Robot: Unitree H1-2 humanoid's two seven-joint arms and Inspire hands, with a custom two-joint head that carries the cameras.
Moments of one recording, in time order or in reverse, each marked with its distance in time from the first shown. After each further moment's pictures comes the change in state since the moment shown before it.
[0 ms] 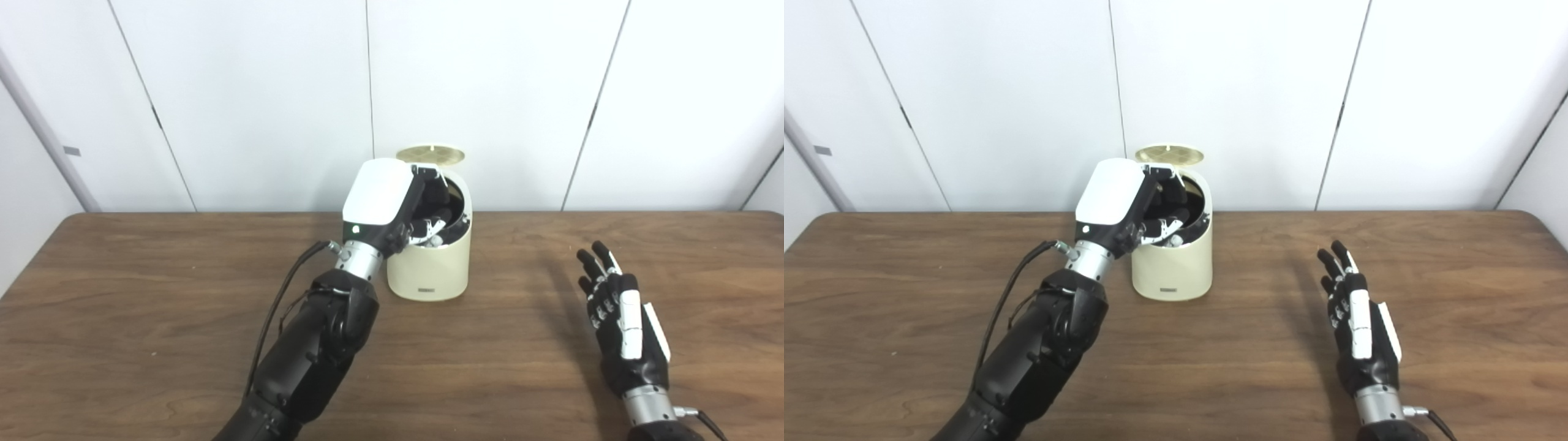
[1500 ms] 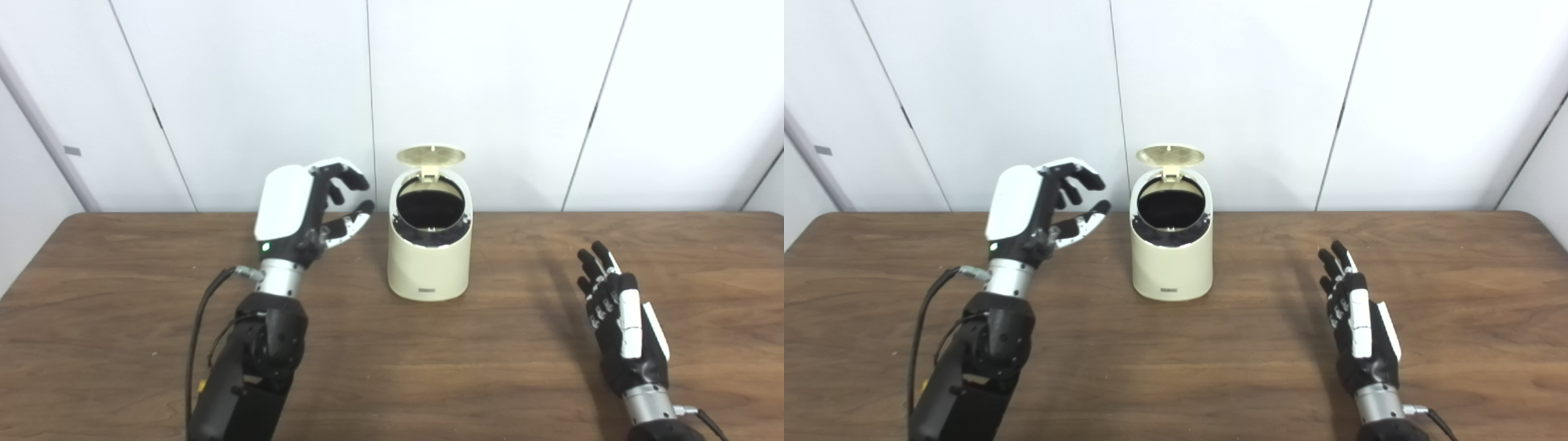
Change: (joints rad) left arm 0.184 0.046 0.247 -0.217 -0.127 -0.022 -0.028; right arm -0.006 -0.009 0.004 0.011 0.011 0.004 0.004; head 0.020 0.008
